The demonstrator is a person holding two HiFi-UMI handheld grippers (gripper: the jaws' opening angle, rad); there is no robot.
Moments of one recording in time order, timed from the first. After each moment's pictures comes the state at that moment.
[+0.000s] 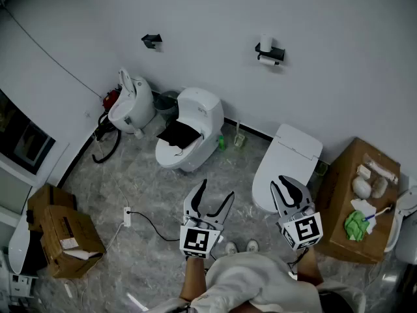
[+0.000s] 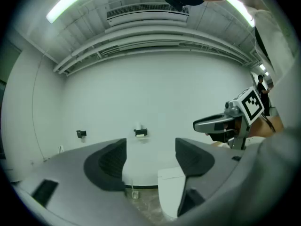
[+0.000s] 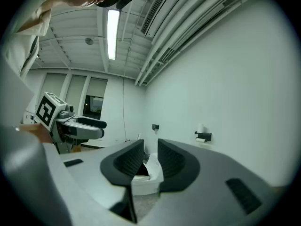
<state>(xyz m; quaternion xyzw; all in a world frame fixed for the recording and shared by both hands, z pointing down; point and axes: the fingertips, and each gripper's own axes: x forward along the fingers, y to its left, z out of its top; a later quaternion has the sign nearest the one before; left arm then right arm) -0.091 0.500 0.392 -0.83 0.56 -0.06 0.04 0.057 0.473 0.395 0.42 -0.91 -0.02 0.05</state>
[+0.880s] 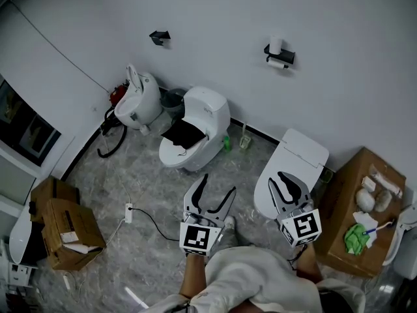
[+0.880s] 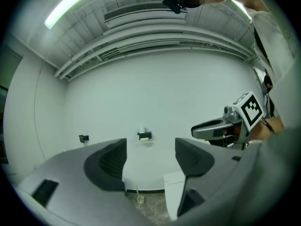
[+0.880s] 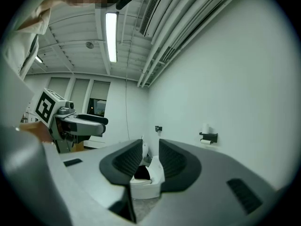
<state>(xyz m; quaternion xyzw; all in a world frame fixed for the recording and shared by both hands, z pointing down) -0.080 0.453 0.377 -0.82 0.57 -0.05 0.06 0.058 0.419 0.400 0.40 -0.92 -0.02 0.04</state>
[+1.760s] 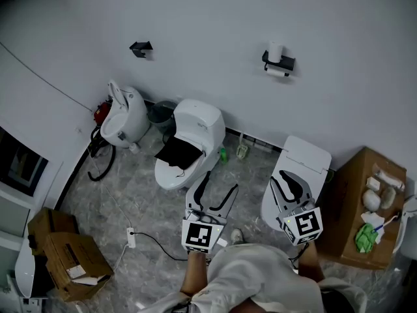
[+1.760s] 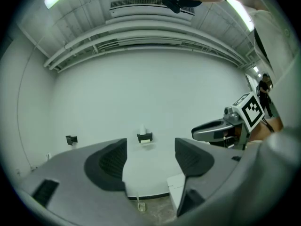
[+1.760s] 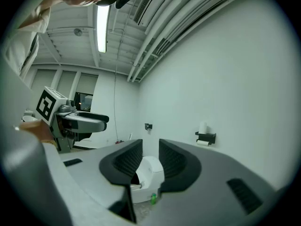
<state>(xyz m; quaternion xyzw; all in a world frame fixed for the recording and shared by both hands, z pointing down) -0.147 0.314 0.382 -0.86 0.51 -0.05 0.06 -0.006 0.301 0.407 0.46 -0.89 -0.01 0.06</state>
